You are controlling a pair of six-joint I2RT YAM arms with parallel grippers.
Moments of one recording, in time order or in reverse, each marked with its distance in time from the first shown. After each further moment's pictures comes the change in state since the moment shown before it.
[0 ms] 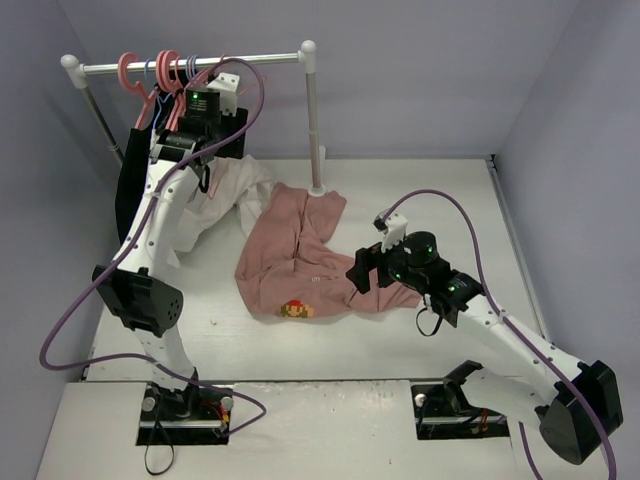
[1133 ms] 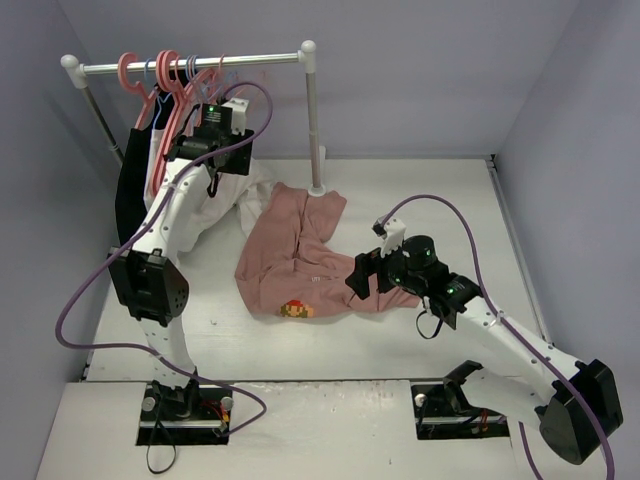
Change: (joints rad) left arm 0.017 0.091 -0.087 -0.005 0.043 -0.035; right arm 0.001 0.000 -0.035 -0.002 -0.033 0.023
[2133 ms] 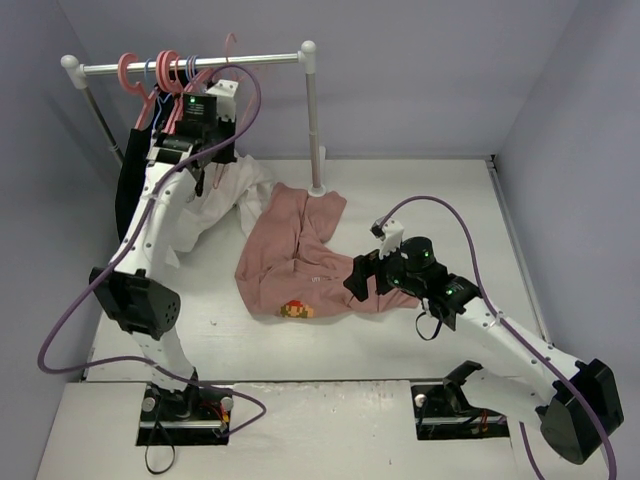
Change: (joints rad) left arm 0.002 -0.095 0.037 -0.008 0.045 -0.001; right arm 0.014 0.000 -0.002 0.000 0.000 0.010
